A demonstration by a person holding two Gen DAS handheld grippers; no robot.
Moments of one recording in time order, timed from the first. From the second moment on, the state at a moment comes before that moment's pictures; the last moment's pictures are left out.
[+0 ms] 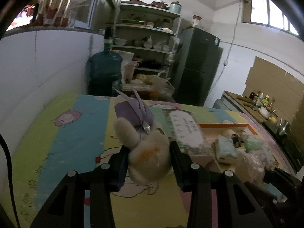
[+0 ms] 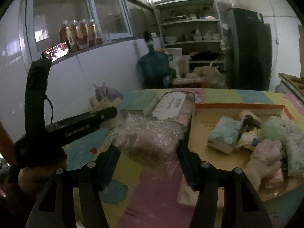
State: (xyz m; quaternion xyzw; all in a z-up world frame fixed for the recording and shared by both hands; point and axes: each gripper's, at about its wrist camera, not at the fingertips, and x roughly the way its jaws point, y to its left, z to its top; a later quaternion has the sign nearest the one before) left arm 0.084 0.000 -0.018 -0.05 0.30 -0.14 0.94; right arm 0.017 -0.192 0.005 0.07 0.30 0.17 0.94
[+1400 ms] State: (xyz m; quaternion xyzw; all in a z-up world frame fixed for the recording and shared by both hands) left arm 0.059 -0.168 -0.029 0.02 0.33 -0.31 0.89; right arm -0.012 -0.339 0.008 0.14 0.27 0.03 0.95
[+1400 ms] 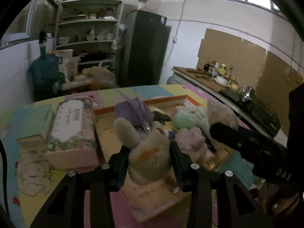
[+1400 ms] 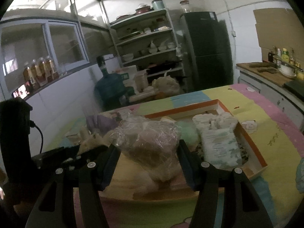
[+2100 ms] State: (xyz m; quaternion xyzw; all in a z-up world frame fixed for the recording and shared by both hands) left arm 0.063 -0.194 -0.053 0.02 0.37 -0.33 0.87; right arm 0.002 -0.360 -0.006 0.16 0.28 0.02 0.95
